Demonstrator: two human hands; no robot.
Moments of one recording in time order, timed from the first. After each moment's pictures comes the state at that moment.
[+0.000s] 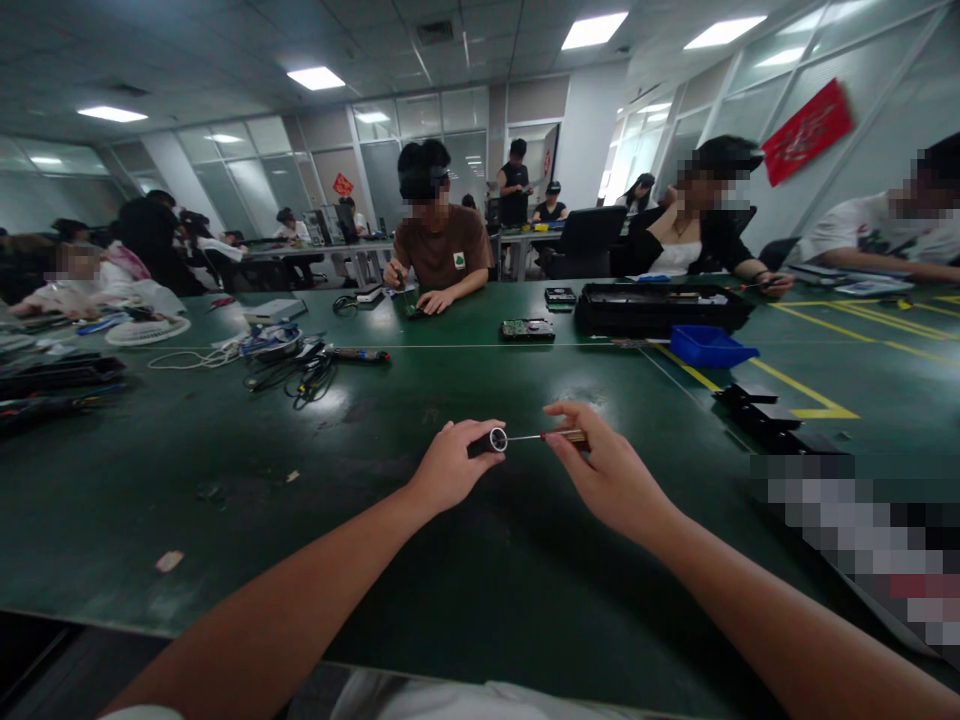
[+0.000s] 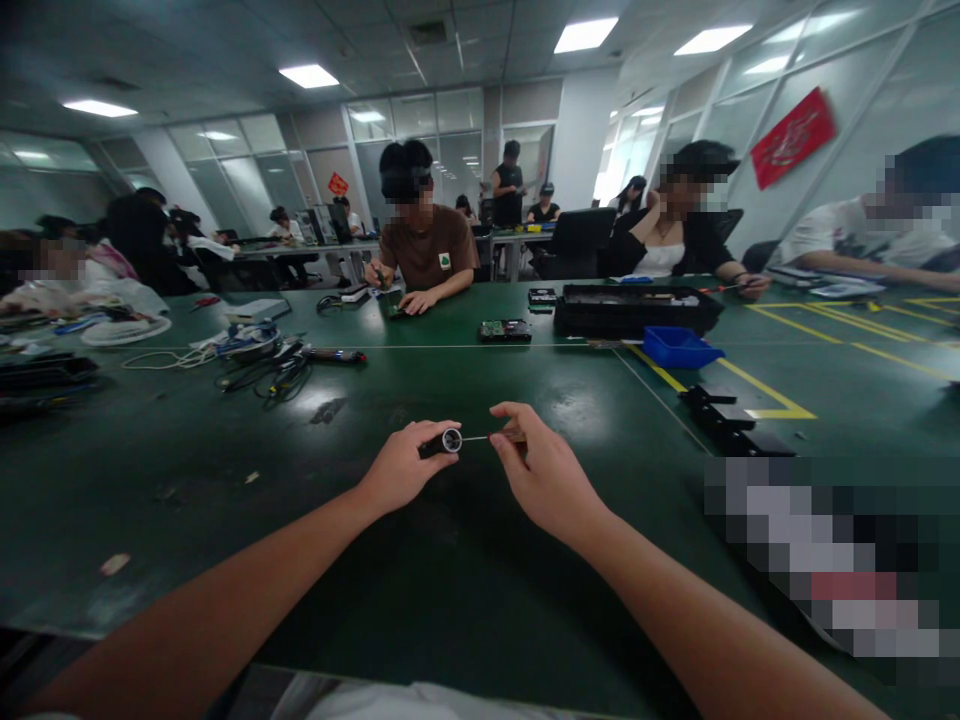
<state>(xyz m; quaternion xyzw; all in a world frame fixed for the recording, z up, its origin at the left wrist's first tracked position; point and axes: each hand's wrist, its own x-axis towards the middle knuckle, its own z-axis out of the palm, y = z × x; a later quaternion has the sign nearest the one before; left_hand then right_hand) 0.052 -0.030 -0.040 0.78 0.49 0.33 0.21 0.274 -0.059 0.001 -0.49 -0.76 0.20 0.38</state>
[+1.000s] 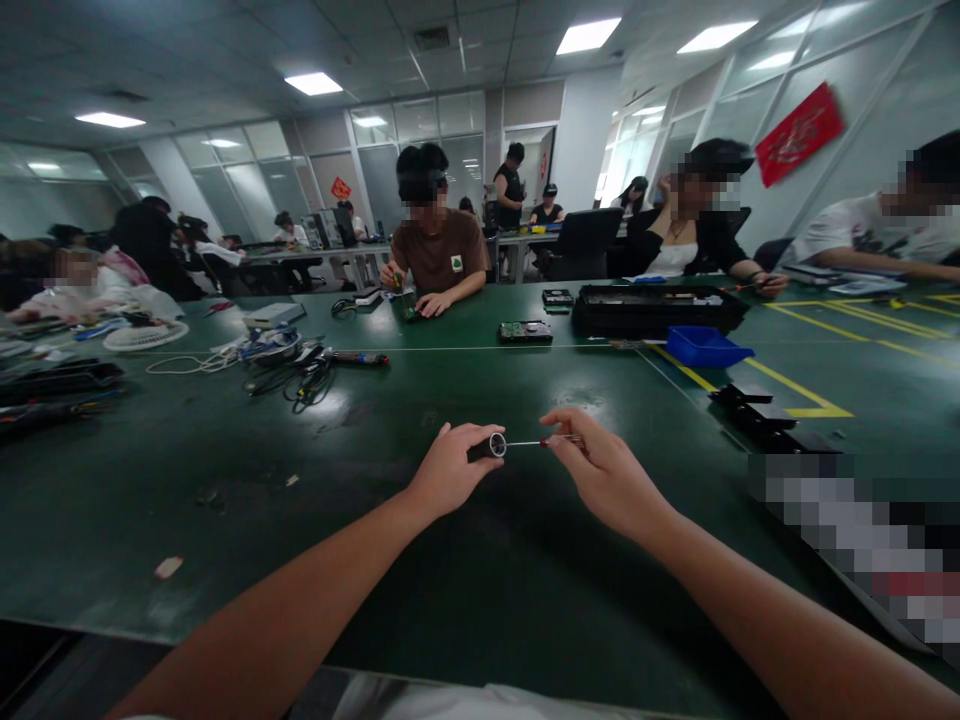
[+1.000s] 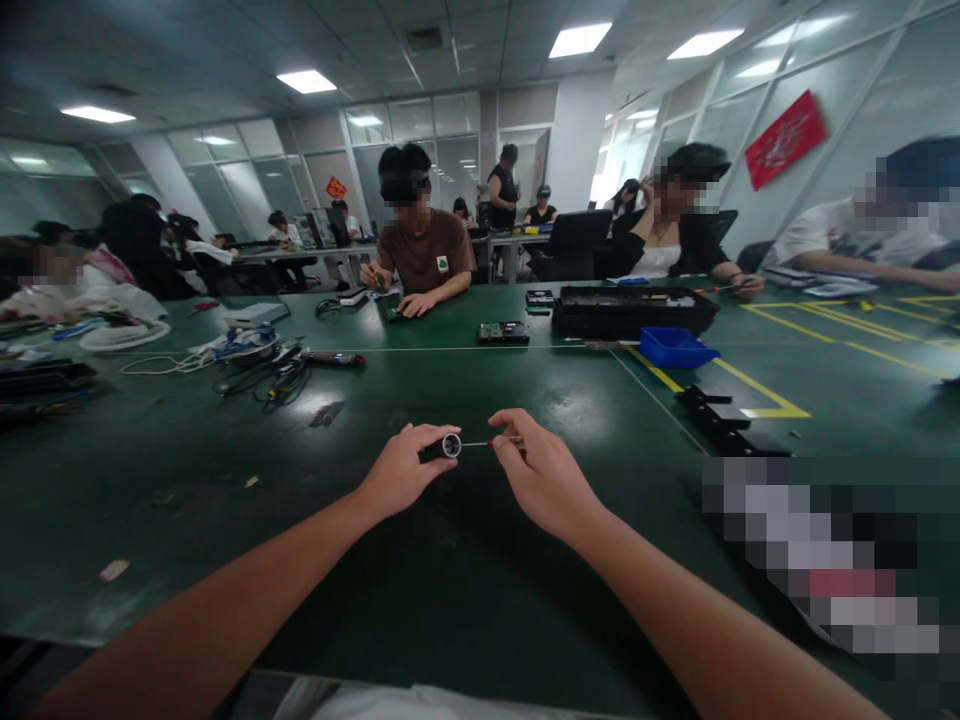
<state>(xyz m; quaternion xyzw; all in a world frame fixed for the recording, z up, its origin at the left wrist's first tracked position) 0.053 -0.033 -0.034 0.78 0.50 0.31 0.22 0.274 -0.057 0.002 -0.51 -0.75 0.22 0.35</state>
